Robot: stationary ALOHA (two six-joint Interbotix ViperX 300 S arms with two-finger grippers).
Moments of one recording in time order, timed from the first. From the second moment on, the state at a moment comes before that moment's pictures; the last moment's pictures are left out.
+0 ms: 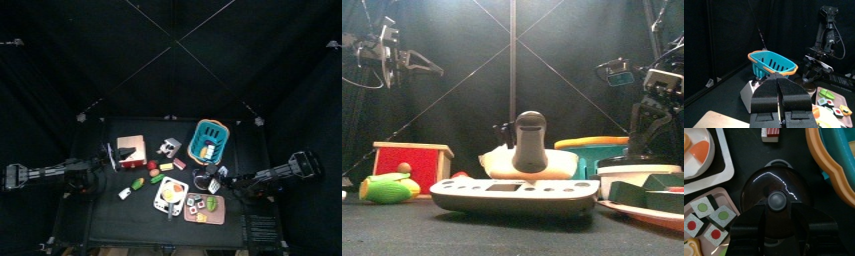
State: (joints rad) left arm 0.31 -0.83 1.23 -0.16 -0.50 0.00; right arm 0.18 -0.48 1.06 -0.79 0.58 1.42
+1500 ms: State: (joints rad) left arm 0.31 -0.83 1.23 -0.16 -0.50 0.00; right arm 0.18 -0.49 1.06 -0.76 0.60 1.41
